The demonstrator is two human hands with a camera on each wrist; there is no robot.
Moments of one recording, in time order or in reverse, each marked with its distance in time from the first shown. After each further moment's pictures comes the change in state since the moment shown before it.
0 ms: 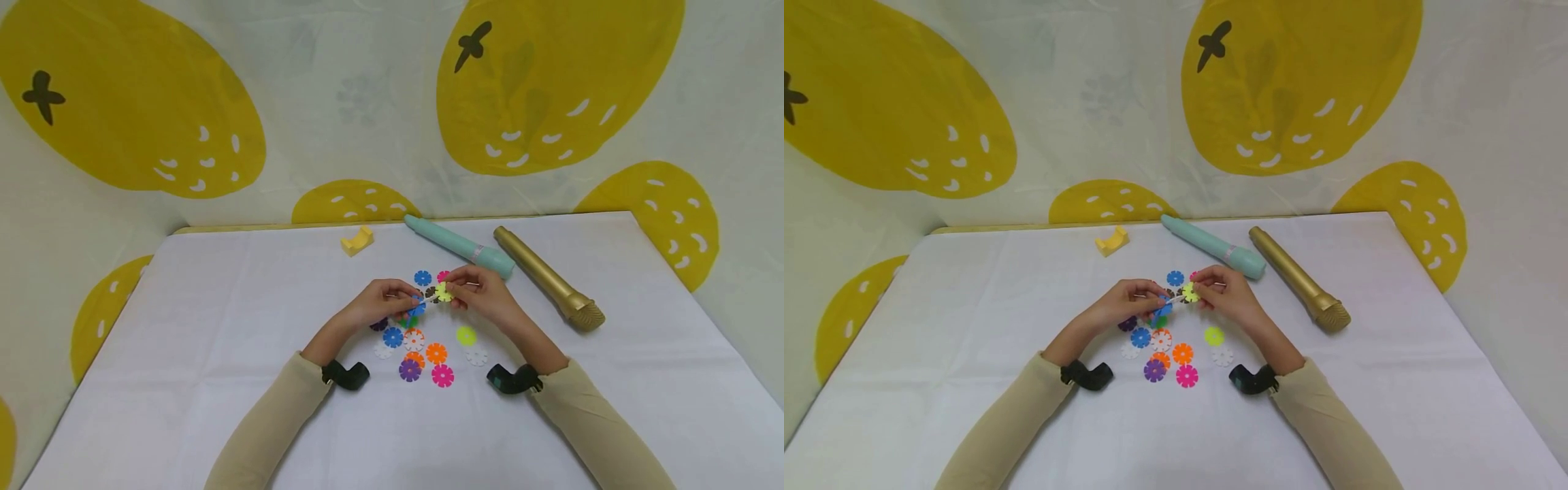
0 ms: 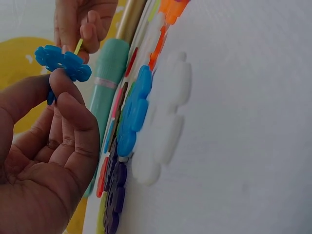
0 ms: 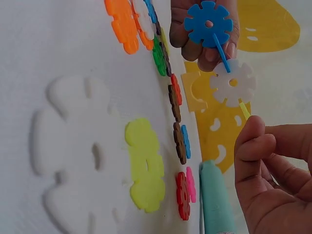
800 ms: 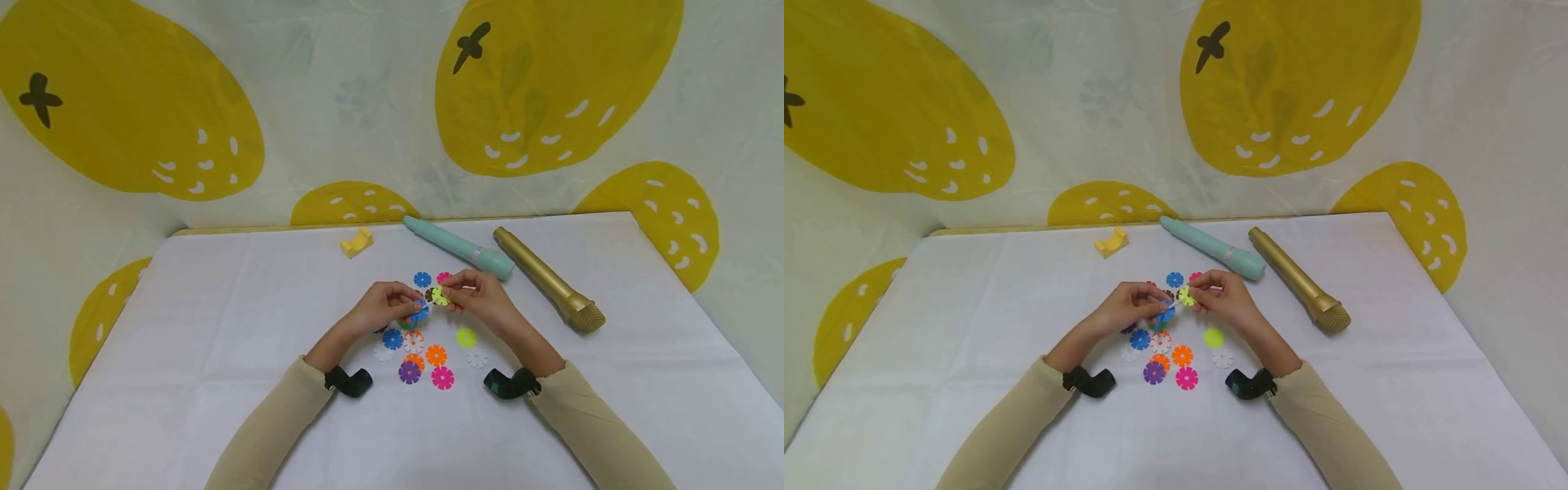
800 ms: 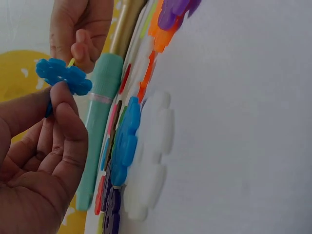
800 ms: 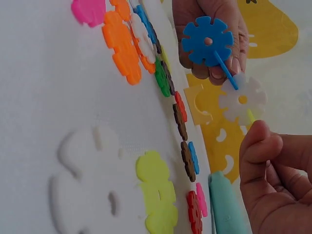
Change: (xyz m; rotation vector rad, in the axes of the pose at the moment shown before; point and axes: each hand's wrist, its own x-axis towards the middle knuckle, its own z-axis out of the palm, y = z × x) left_hand 0.001 0.001 0.009 0.066 0.054 0.070; right_hand 0.000 0.004 0.004 0.158 -0.027 -0.012
